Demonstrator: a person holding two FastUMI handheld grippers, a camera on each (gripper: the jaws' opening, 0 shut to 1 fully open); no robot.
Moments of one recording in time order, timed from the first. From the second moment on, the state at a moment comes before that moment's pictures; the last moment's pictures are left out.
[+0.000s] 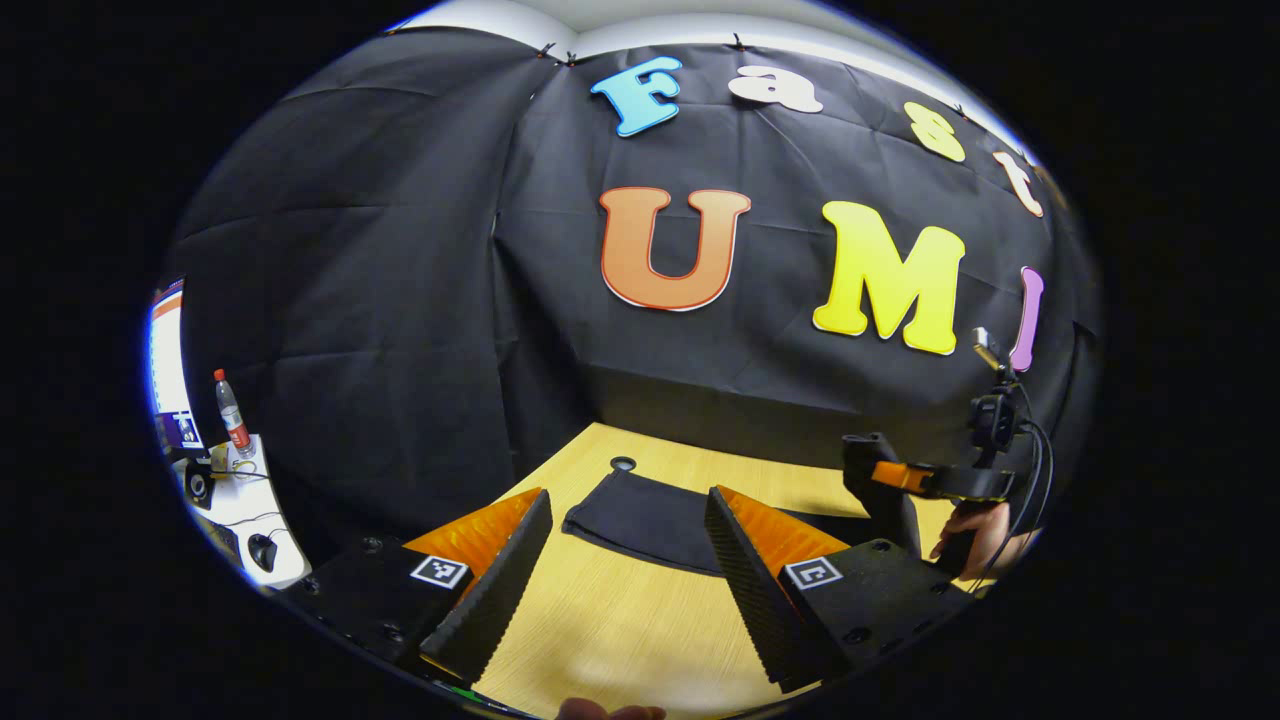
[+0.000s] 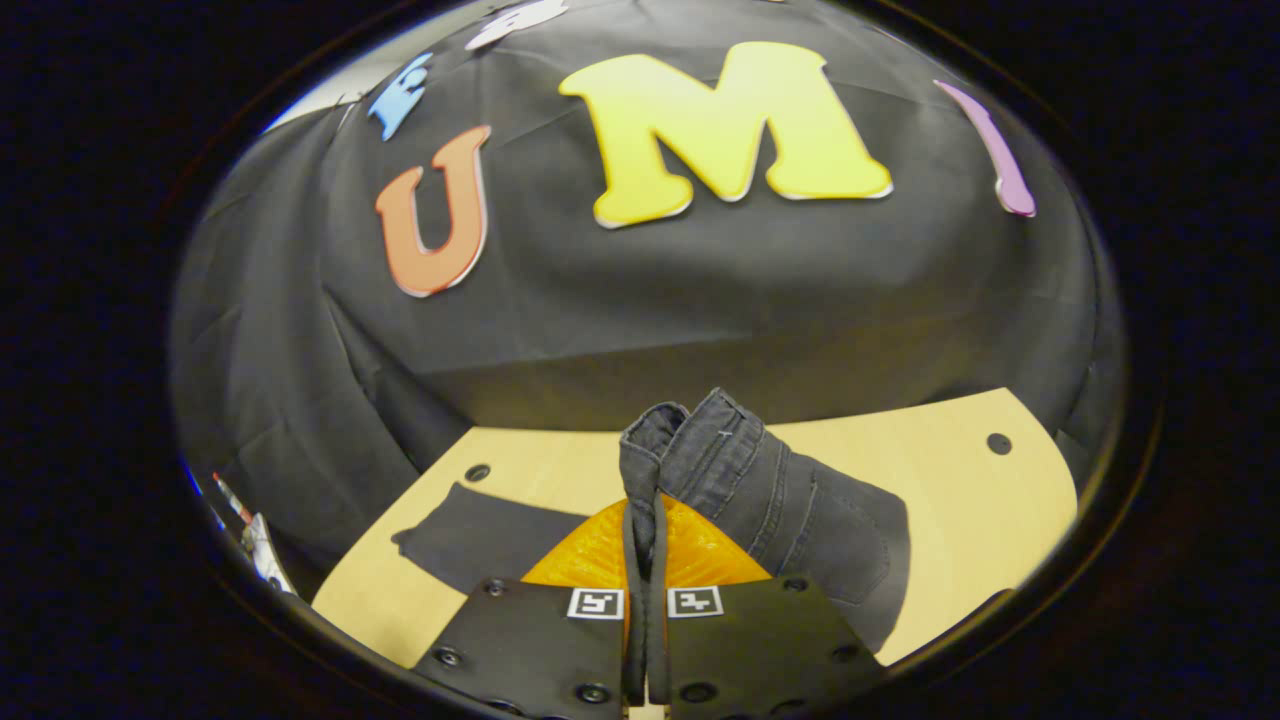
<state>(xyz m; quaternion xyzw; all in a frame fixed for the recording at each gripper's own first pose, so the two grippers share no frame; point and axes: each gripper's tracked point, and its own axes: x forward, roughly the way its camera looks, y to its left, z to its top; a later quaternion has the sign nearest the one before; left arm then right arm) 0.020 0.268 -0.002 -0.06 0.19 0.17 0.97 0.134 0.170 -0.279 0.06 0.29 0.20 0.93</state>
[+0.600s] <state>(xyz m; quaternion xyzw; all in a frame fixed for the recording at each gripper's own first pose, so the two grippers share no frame) -0.008 0.292 -0.021 -0.08 0.21 0.20 0.95 0.105 0.218 -0.400 -0.11 0.36 0.27 0.88</state>
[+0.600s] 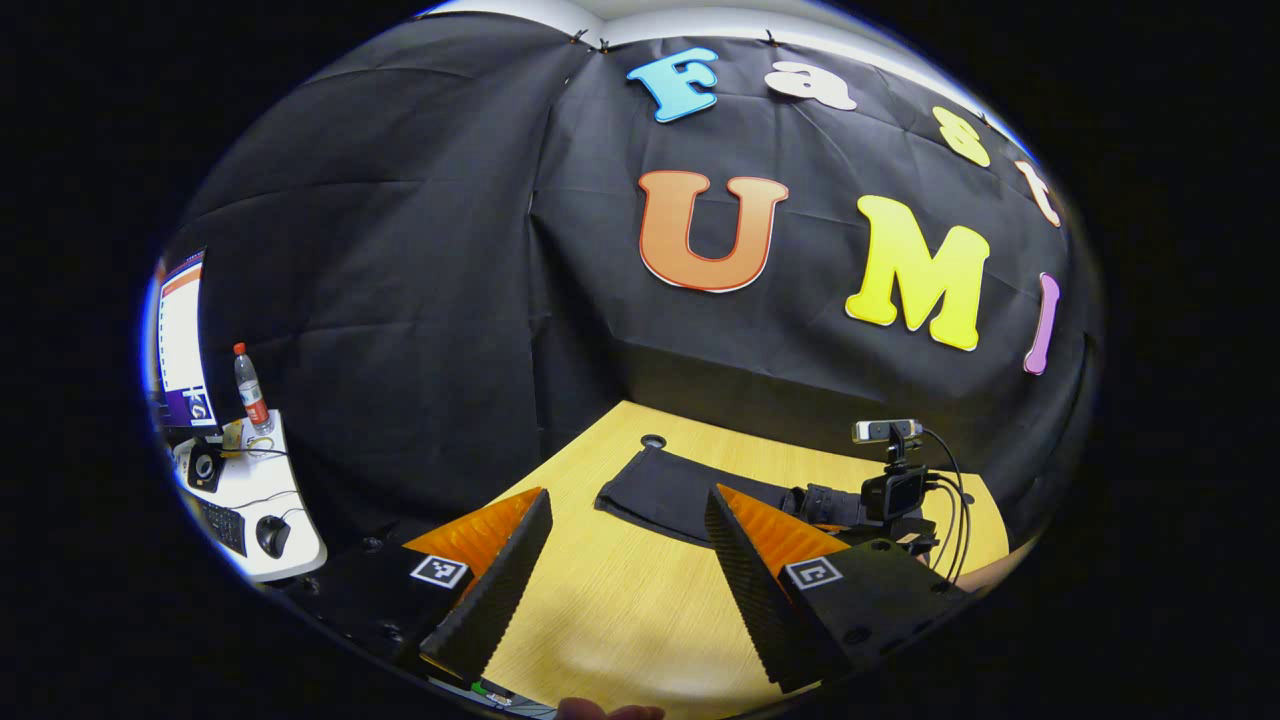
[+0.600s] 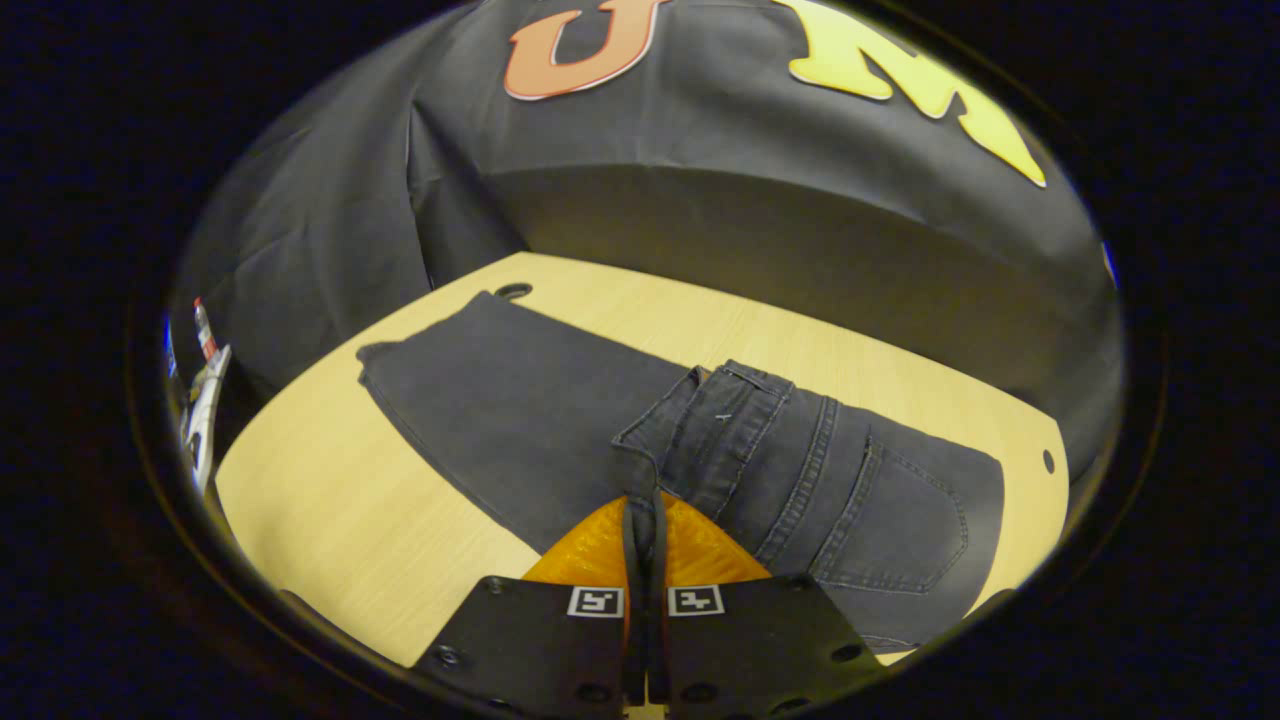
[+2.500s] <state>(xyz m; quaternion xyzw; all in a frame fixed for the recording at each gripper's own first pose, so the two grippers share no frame) 0.184 0.356 -0.257 -0.68 0.19 0.18 0.69 0.047 -0.036 -0.131 -0.01 0.32 0.17 0.93</state>
